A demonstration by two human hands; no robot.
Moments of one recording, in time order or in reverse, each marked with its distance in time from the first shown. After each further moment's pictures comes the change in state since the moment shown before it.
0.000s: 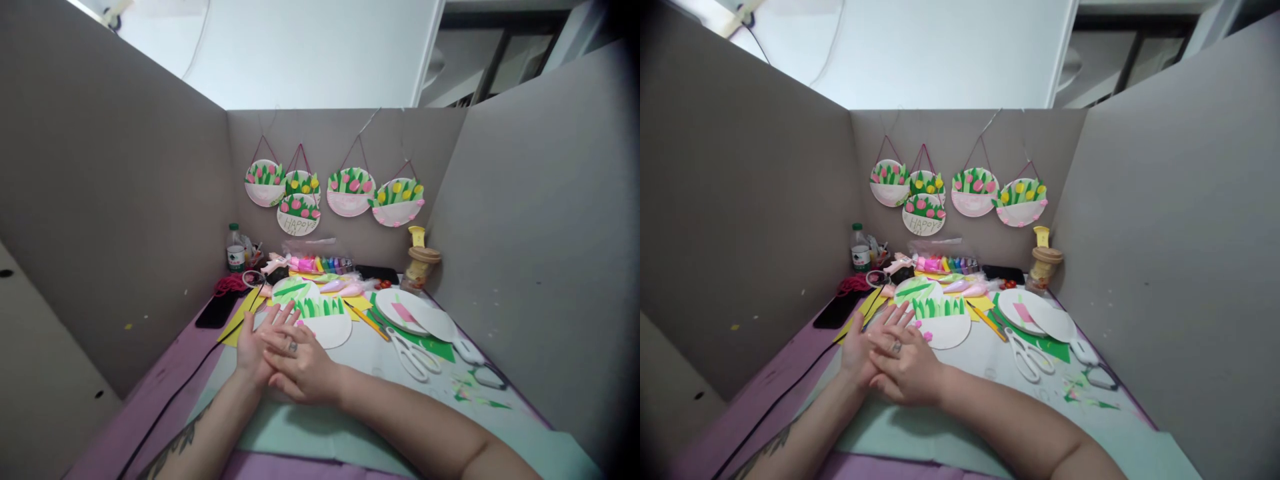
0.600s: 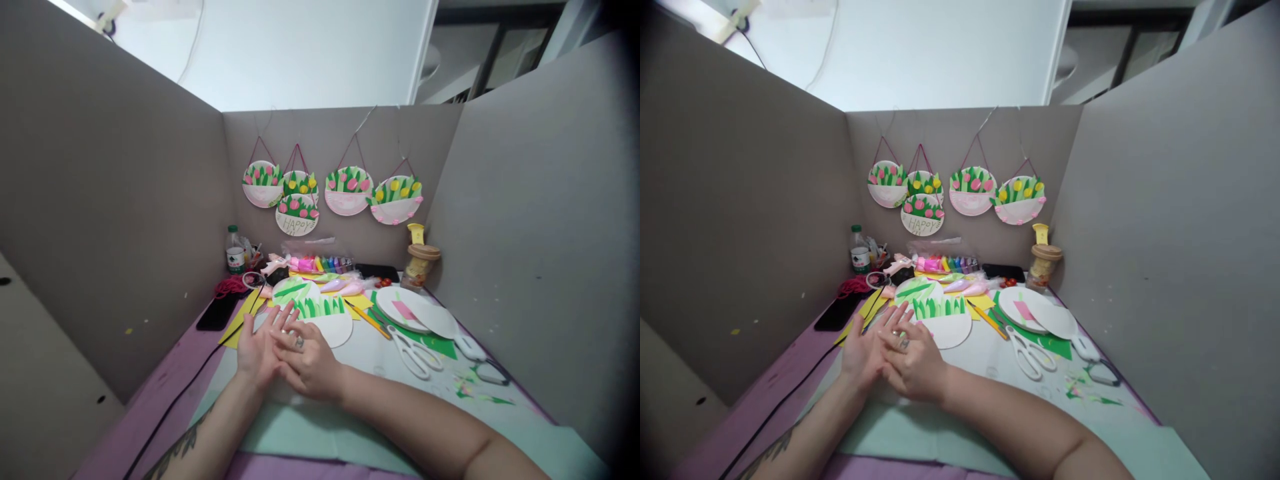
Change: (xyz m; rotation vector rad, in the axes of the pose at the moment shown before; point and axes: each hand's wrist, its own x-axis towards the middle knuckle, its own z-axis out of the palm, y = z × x) left_hand -0.001 0.000 0.001 -0.003 -0.025 -0.015; right_hand -0.001 -0.003 -0.001 0.002 0.097 0.084
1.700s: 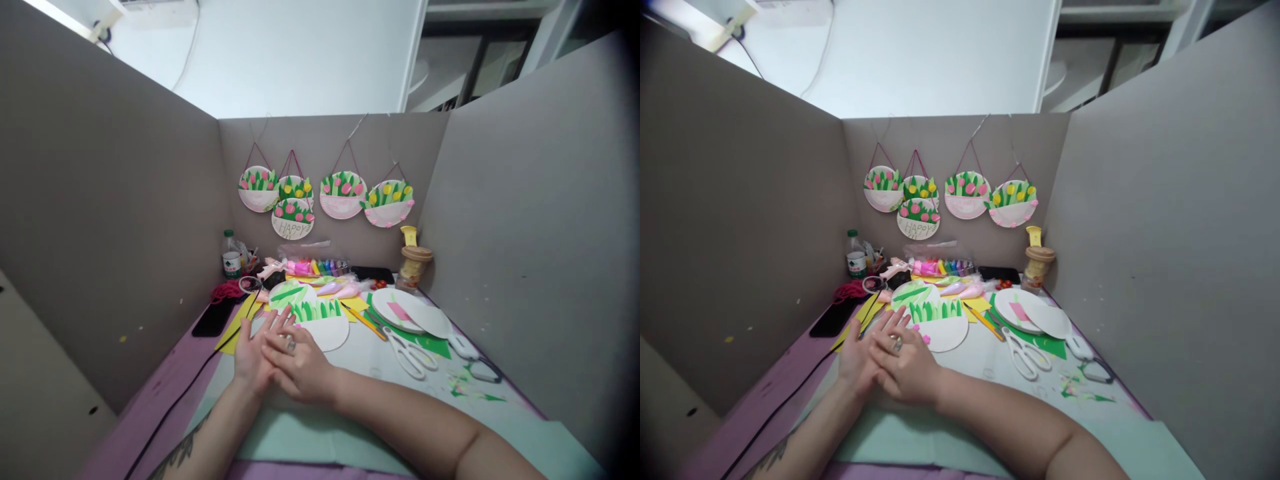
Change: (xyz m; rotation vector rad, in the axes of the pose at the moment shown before) left_hand 0.000 0.004 -0.002 -0.006 -0.012 -0.002; right_hand 0.000 0.001 0.003 0.018 -0.010 -0.023
